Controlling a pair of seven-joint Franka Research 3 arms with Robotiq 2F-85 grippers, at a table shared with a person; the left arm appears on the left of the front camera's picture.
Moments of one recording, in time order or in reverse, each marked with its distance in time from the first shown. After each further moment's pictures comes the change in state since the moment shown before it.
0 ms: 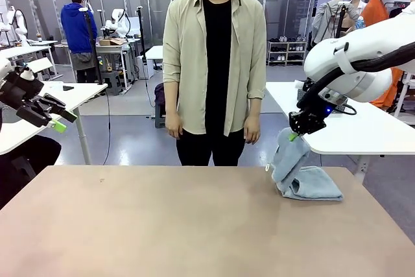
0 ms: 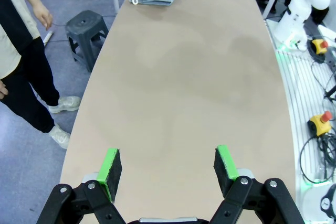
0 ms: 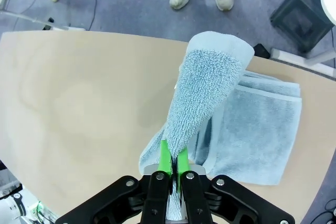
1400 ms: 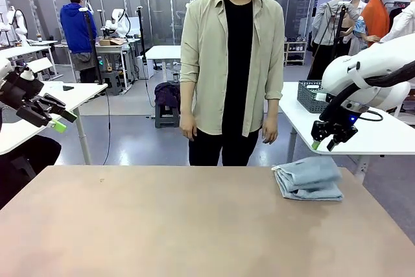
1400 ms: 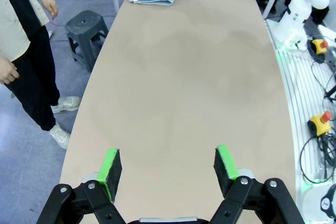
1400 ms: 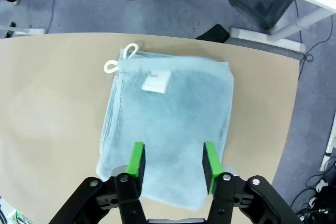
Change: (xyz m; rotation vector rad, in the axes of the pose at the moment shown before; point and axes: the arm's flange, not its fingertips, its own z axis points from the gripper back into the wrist) left arm 0.000 0.000 0.000 0.000 0.000 0.000; right arm 0.001 -0.081 -0.004 -0.164 0.054 -0.045
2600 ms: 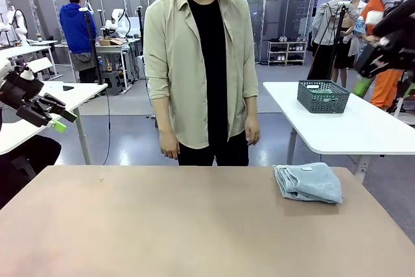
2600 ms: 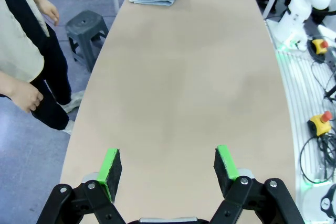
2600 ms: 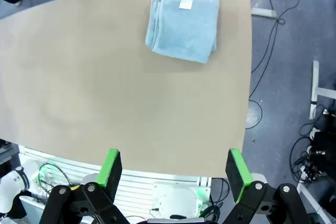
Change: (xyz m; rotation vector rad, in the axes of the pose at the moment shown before) left arm 0.000 0.000 0.000 0.000 0.000 0.000; right arm -0.155 0.093 0.295 -0.077 -0.006 -0.079
